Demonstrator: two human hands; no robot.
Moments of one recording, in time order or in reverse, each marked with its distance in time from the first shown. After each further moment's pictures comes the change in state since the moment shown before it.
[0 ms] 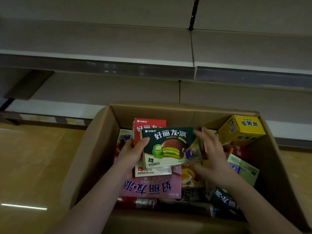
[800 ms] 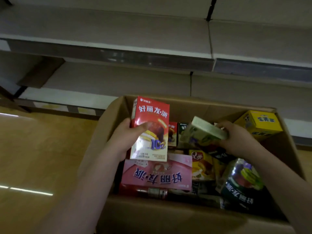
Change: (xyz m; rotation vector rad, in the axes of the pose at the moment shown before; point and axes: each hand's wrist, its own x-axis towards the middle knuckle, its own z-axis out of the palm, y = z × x) left_hand -0.021 0.048 -0.044 0.232 0.014 0.178; right_hand 0.041 -0.019 -0.034 -0.222 -0.083 0.344
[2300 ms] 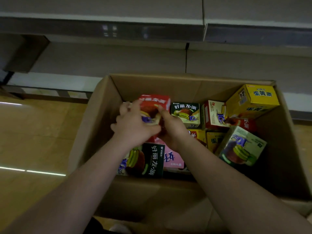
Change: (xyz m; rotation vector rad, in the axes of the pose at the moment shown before) left_hand -0.016 -0.004 0.055 0.936 0.153 0.090; right_hand 0.004 -0.086 0.104 1.468 -0.368 0.371
